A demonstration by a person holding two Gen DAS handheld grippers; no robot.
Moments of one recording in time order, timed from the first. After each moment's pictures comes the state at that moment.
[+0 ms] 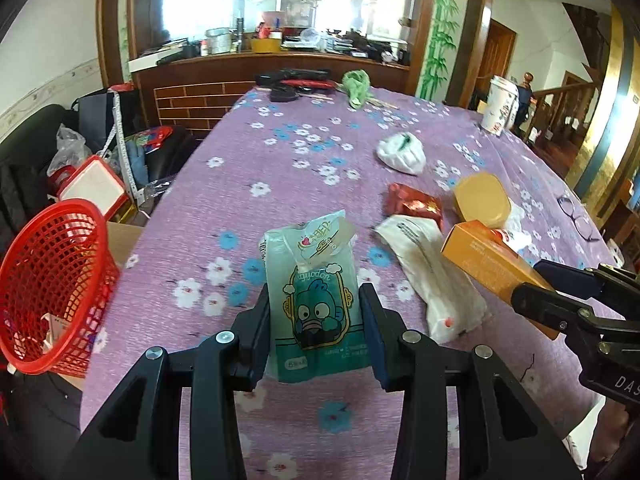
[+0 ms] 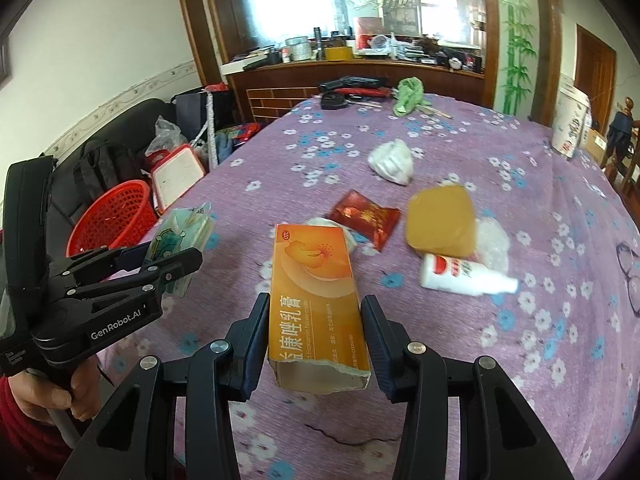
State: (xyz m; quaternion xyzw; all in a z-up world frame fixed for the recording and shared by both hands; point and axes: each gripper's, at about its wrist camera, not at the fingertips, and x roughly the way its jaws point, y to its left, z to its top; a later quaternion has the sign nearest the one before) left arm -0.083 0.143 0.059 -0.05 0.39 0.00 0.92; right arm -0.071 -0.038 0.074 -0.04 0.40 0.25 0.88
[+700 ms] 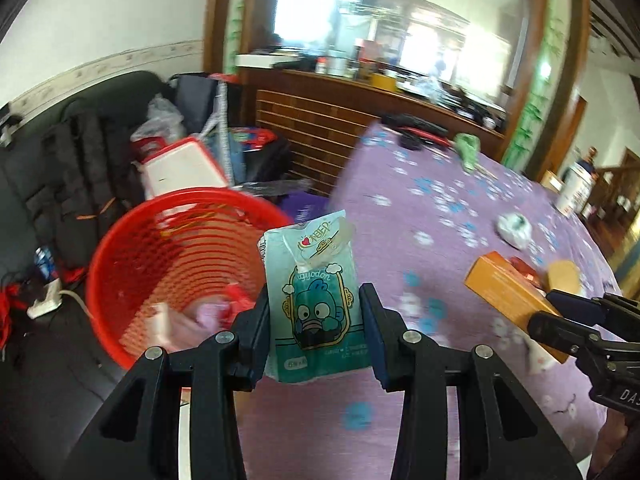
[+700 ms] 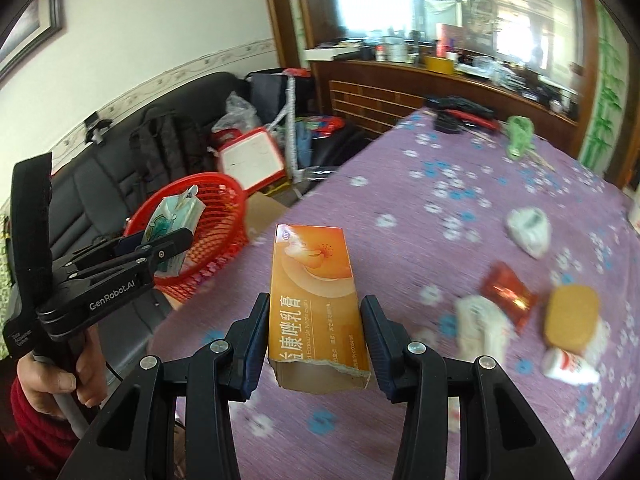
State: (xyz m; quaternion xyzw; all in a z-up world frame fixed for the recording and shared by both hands) left arm -0.130 0.301 0.082 -0.13 0.34 0.13 0.92; right arm -0.068 0.115 0.095 -0.09 0.40 0.36 0.84
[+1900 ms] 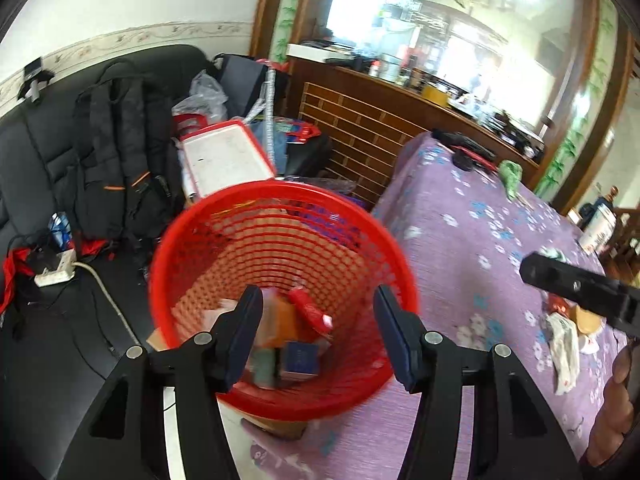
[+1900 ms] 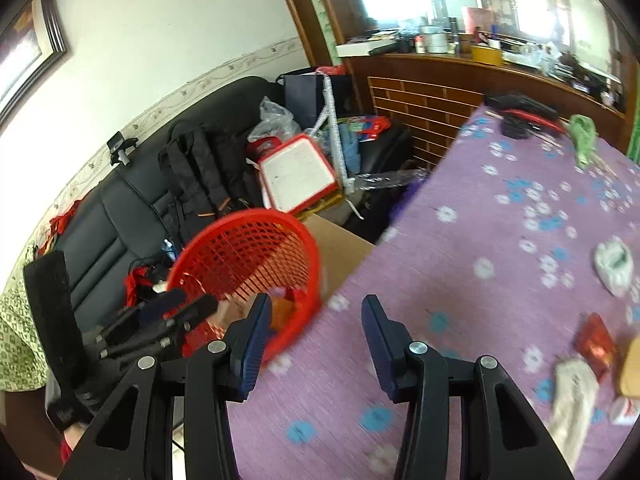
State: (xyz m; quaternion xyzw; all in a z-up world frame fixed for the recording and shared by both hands) left arm -0.144 0.371 0.071 -0.18 0.34 0.16 0.91; right arm -0.039 0.172 0.101 -0.03 0.42 0.39 0.82
